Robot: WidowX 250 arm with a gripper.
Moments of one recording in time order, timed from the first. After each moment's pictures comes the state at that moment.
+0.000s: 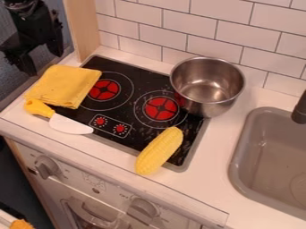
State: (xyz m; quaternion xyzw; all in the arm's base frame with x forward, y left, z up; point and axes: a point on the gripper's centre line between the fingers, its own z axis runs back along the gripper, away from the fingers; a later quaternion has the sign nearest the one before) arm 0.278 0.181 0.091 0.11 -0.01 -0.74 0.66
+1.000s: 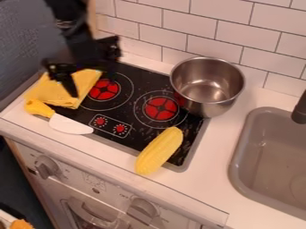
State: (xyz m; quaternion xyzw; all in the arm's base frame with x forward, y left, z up) arm 0.267 0.065 0.093 0.07 -0.03 -0.92 0.40
